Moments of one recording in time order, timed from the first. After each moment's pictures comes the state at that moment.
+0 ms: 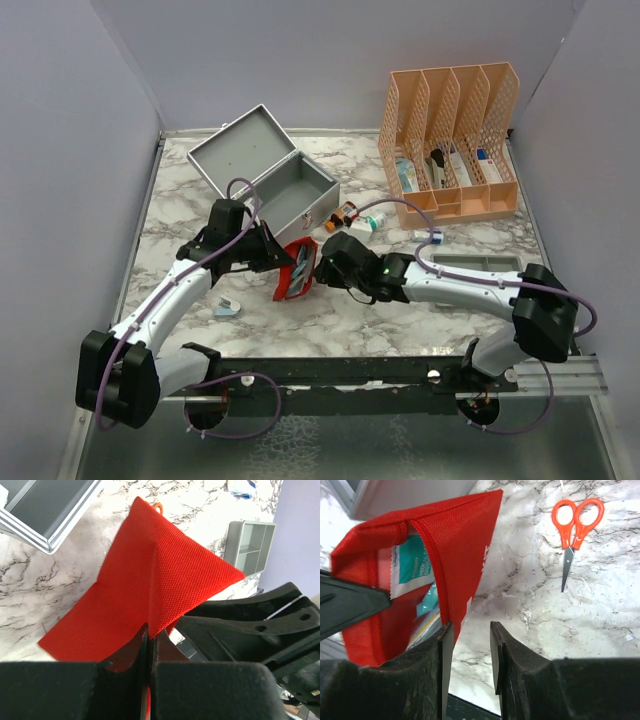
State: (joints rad) left arm -0.33 1.13 0.76 -0.41 0.51 -0.76; right arm 1.07 1.49 1.00 -0.27 0.37 1.05
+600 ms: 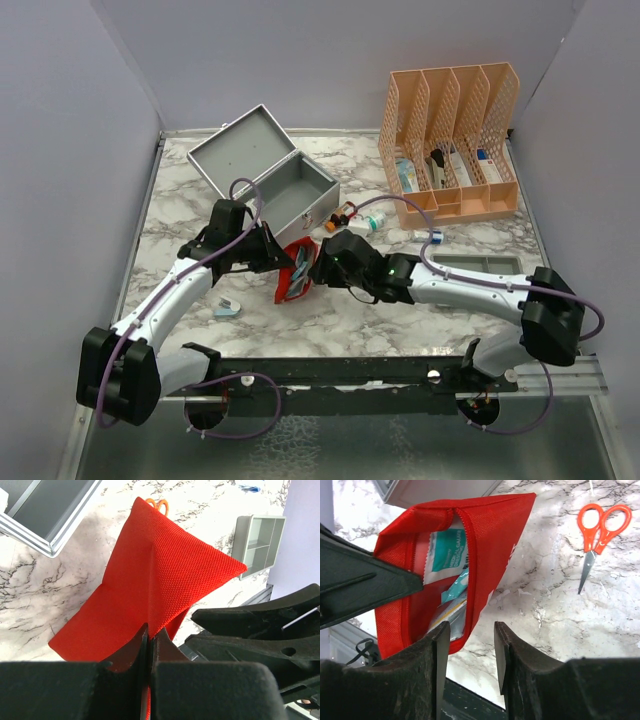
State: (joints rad) left arm -0.33 1.15 0.76 -0.41 0.51 -0.71; right arm 1.07 1.49 1.01 -0.24 0.30 0.96
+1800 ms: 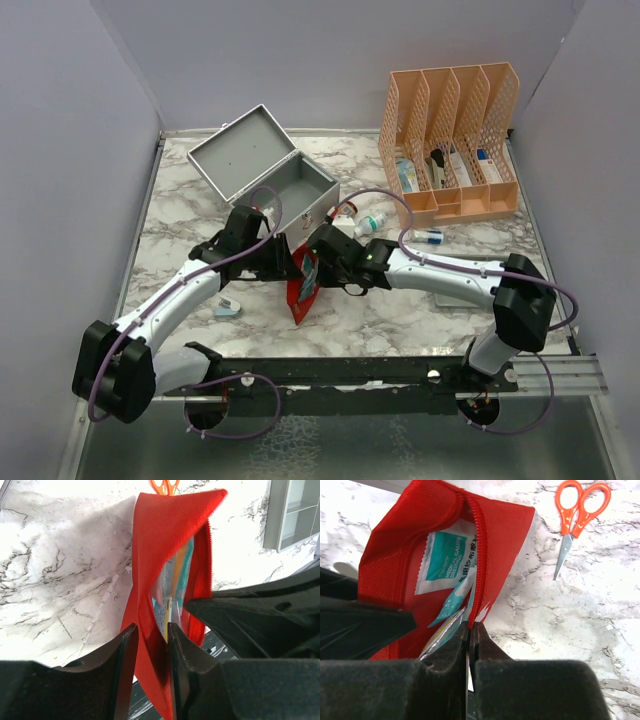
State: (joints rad) left arm -0.45 1.17 0.75 -0.47 0.43 -0.59; right arm 1.07 1.62 1.20 -0.49 0.27 0.91
